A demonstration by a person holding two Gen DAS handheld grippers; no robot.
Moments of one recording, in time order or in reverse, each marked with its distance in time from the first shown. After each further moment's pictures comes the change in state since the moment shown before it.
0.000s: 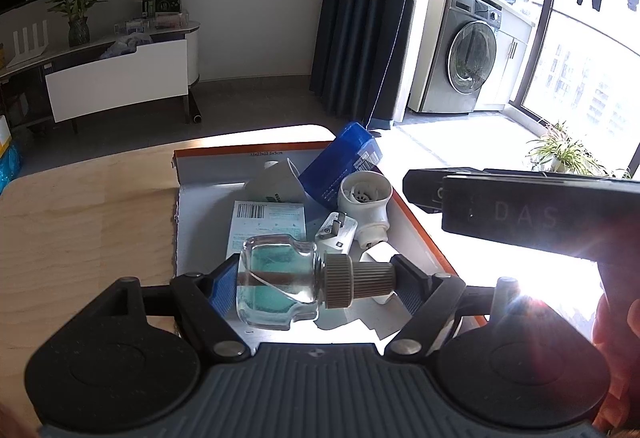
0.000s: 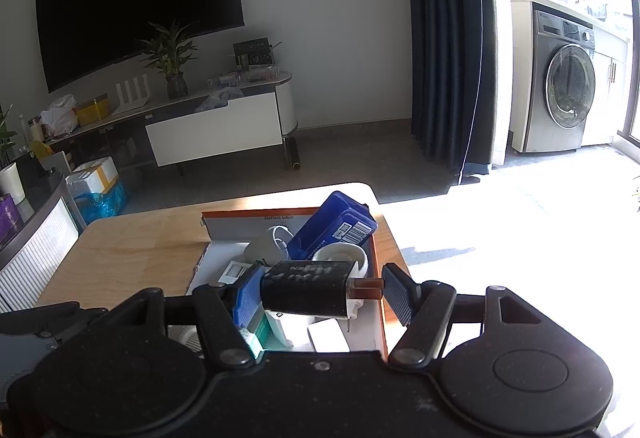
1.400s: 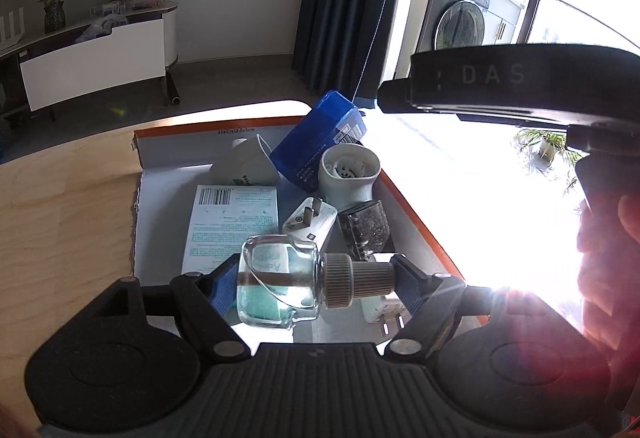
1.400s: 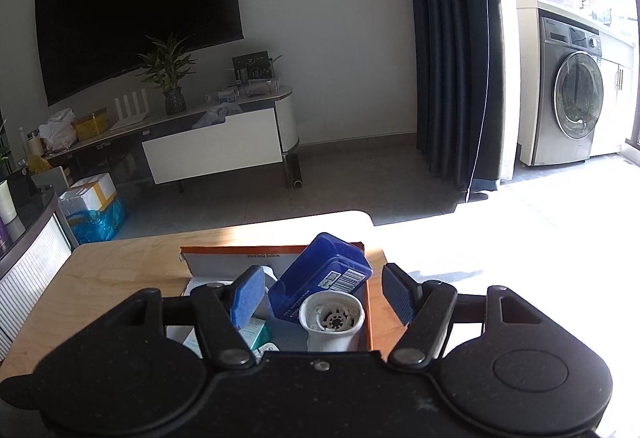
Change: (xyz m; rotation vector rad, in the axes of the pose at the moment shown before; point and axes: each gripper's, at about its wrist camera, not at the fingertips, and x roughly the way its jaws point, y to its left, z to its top) left arm 0.033 -0.013 0.001 0.012 0.060 -0.049; right arm 0.038 -0.022 0.019 0.014 -0.060 0.007
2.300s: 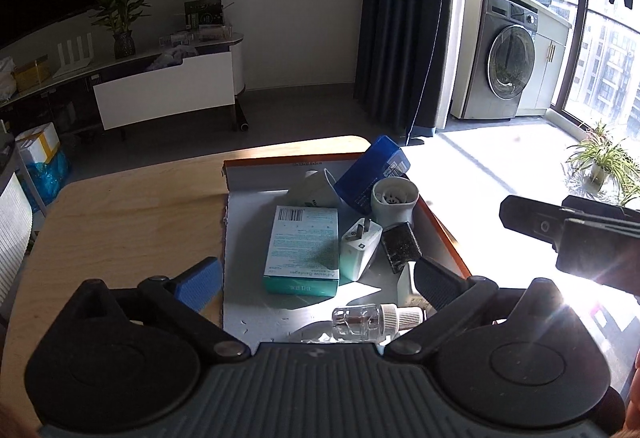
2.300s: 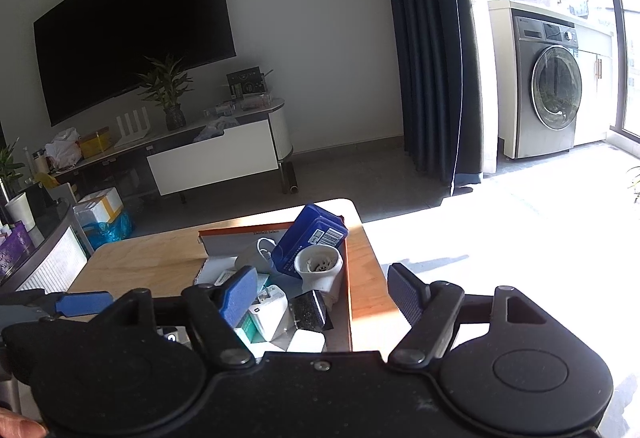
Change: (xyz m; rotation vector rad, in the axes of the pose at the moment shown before) left arm -0.075 -0.012 -0.005 -0.032 -0.071 0.222; right arm -0.084 -0.011 -0.032 0.049 -0.023 0.005
